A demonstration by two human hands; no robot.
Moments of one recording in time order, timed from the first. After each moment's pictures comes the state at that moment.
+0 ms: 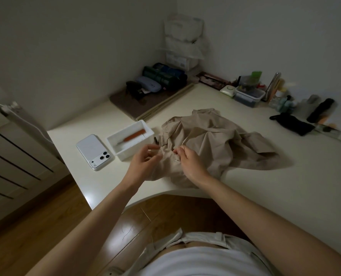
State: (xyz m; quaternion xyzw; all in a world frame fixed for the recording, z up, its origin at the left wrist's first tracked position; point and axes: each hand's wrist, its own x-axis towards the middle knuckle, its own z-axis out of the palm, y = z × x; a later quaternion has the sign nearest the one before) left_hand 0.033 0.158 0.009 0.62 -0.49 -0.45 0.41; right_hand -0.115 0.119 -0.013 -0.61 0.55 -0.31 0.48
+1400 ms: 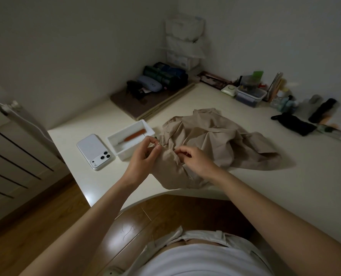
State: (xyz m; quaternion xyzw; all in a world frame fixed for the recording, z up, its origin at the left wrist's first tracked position) left_hand 0.033 0.155 0.020 0.56 -0.53 -0.45 0.45; right_hand -0.133 0.103 -0.011 -0.71 0.48 -0.22 0.46
